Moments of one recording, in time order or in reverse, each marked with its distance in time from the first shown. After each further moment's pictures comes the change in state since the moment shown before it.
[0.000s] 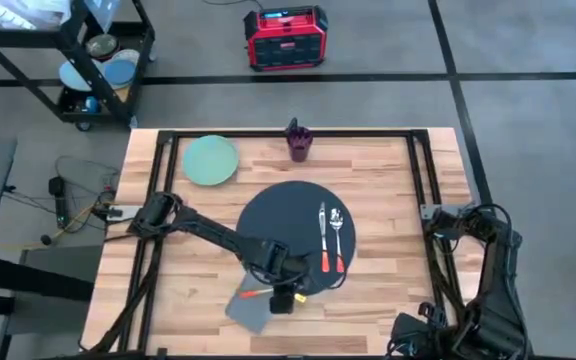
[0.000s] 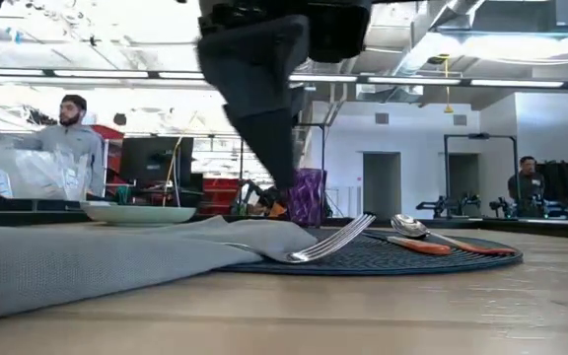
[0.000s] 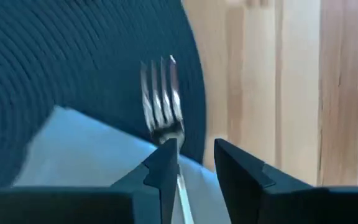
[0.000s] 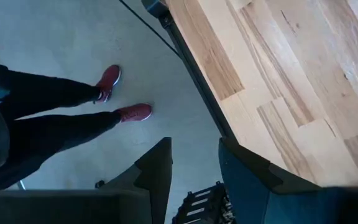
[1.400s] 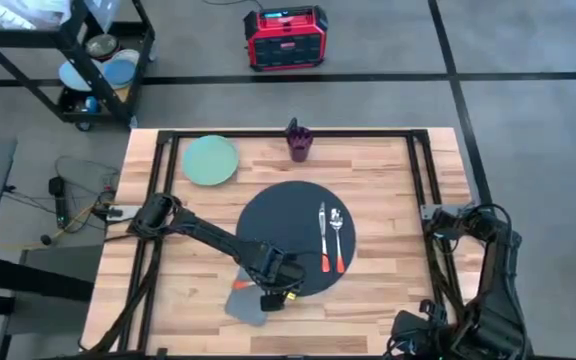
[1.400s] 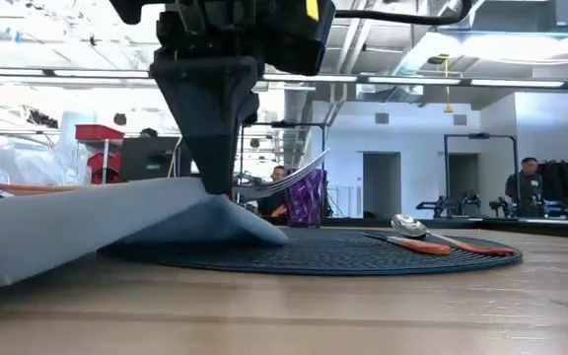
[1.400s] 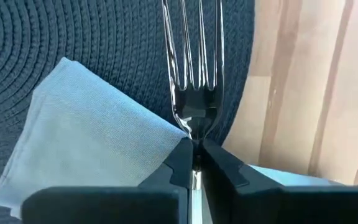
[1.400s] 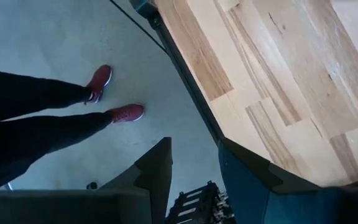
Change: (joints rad) left arm -0.042 -0.015 0.013 -0.227 -0.088 -0.089; right arm -0.001 0.000 0.000 -0.036 0.000 0.000
